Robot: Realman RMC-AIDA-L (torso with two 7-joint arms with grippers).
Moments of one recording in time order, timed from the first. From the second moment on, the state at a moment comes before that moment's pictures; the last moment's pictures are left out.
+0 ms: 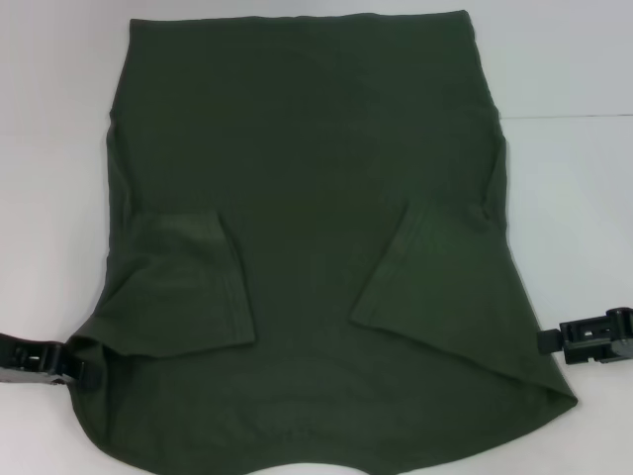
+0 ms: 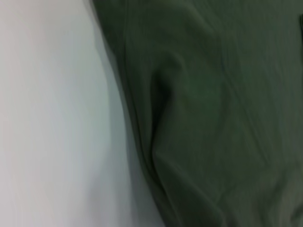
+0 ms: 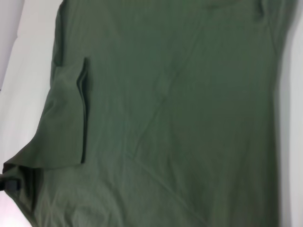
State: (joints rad) left arm -0.67 -1.95 0.44 0.66 2.75 1.61 -2.27; right arm 0.56 1.85 -0.72 -0.53 -2.28 -1.55 2.33
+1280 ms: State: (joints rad) left arm -0.69 -1.94 0.44 0.66 2.75 1.61 -2.28; right arm 0.55 1.88 -0.72 -0.52 -2.34 -1.52 2.33
